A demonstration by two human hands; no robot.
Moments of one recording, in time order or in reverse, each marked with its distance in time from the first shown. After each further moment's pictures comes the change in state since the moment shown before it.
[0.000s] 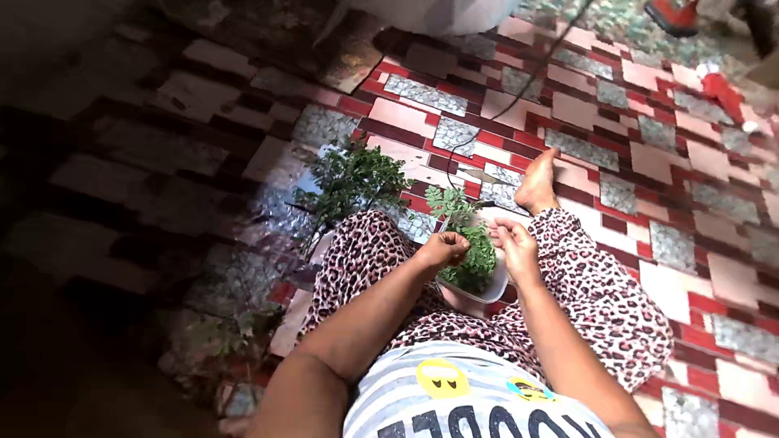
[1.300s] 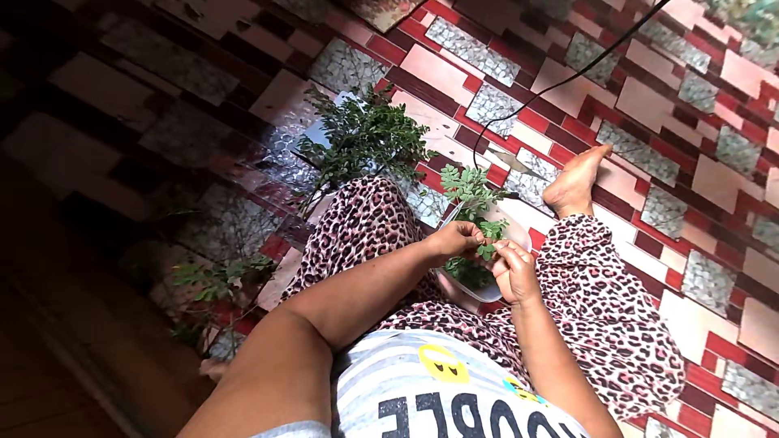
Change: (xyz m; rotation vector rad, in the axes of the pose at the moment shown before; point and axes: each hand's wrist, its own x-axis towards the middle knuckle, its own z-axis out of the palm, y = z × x) left_hand 0.010 -0.007 0.013 -0.005 -0.019 -0.006; right_hand -0.019 0.014 0.008 0.495 -0.158 0.324
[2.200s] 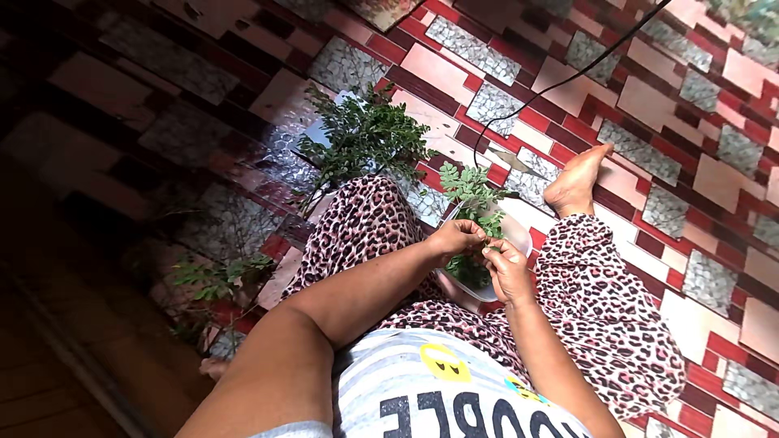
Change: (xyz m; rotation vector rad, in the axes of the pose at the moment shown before) left_hand 0.005 -0.004 0.004 -0.061 0.114 -0.017; right_hand 0.001 0.012 0.007 -0.094 0.044 0.005
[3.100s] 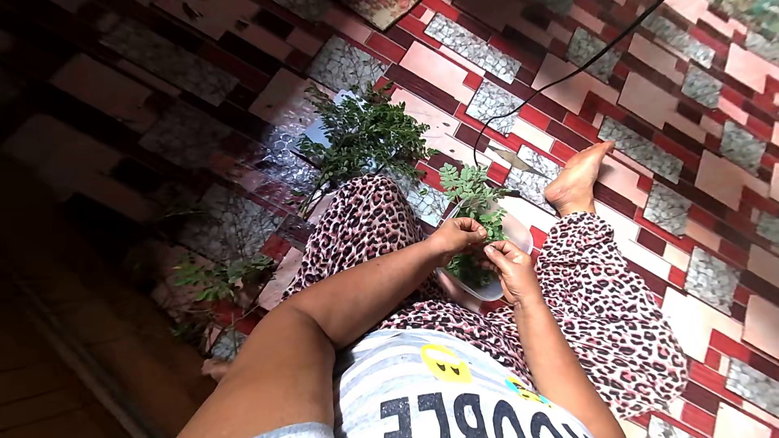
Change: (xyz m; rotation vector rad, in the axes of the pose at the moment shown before) left_hand 0.005 -0.002 -0.001 -0.050 0.016 -0.010; right_hand 0.003 -0.002 -0.016 -0.139 -0.059 0.038
